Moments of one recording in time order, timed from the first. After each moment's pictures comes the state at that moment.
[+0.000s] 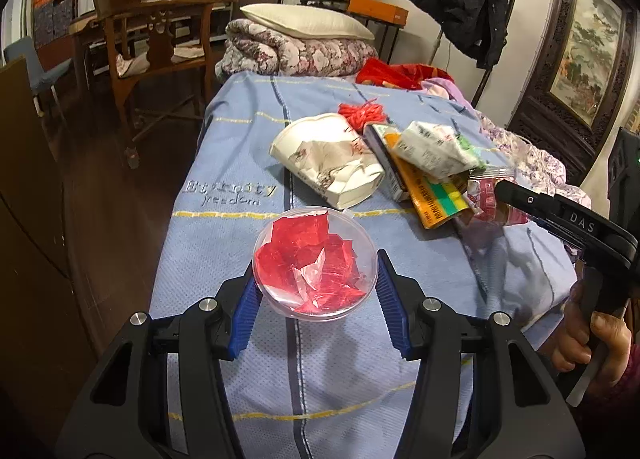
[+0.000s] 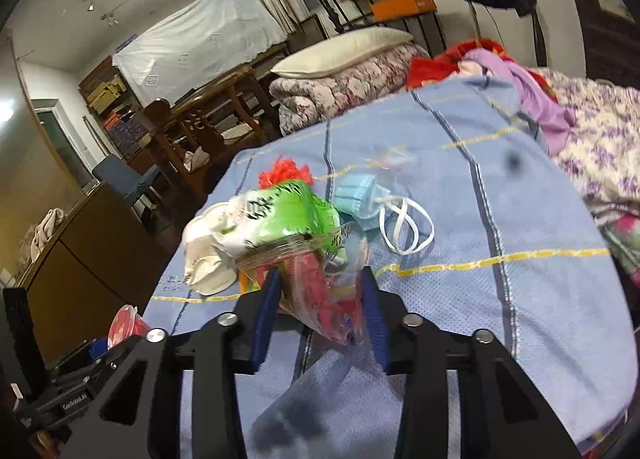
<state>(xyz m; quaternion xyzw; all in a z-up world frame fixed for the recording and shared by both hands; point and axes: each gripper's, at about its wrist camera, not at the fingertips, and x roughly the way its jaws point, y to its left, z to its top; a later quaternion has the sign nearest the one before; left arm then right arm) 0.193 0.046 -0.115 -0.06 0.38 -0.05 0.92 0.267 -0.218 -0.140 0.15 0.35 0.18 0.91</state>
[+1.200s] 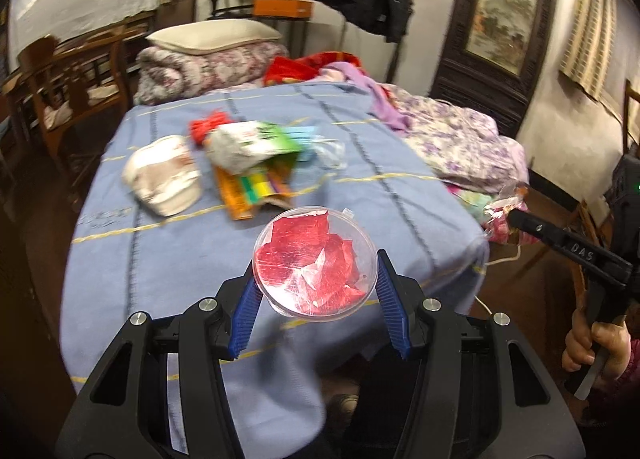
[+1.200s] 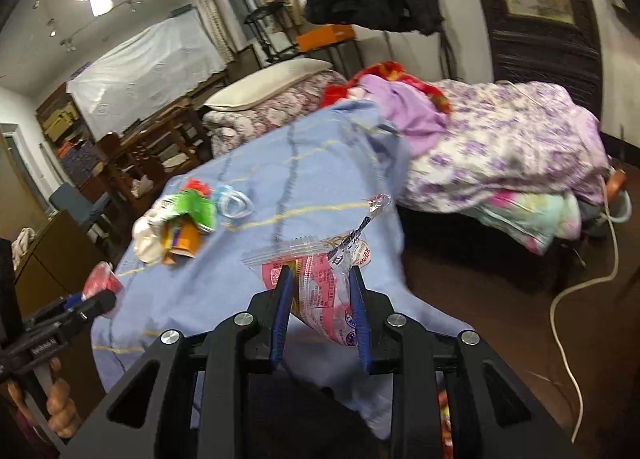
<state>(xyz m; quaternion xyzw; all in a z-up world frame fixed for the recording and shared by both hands) 0.158 -0.092 -0.088 0.01 0.37 -0.18 0.91 0.135 -0.379 -0.128 0.16 0.34 0.05 0.93</state>
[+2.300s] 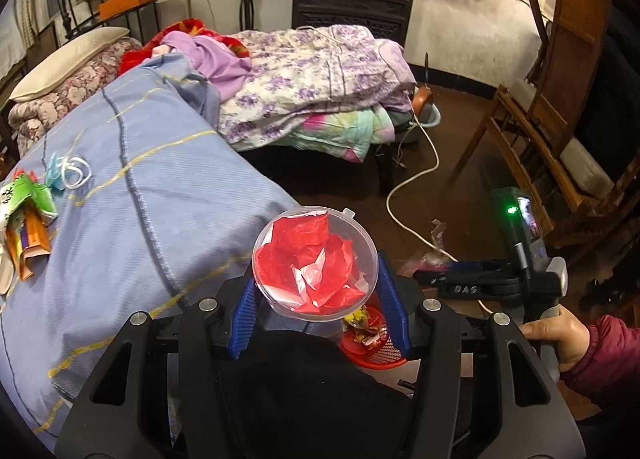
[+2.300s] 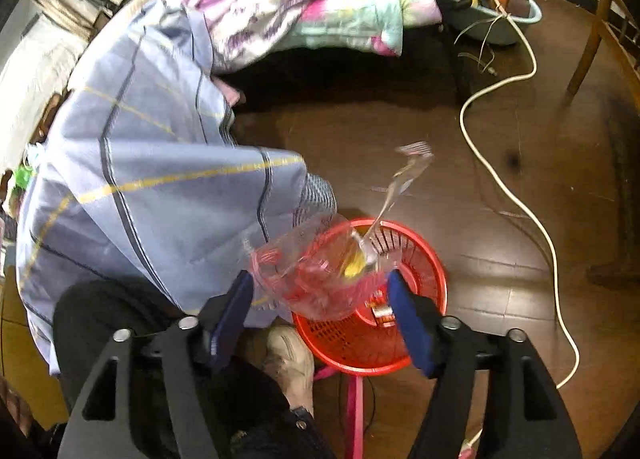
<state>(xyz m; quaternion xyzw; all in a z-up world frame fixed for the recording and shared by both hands) 0.129 -0.291 -0.132 0.14 0.42 -0.35 0.83 0.072 -0.534 -0.314 0.28 0.54 -0.08 0.79</state>
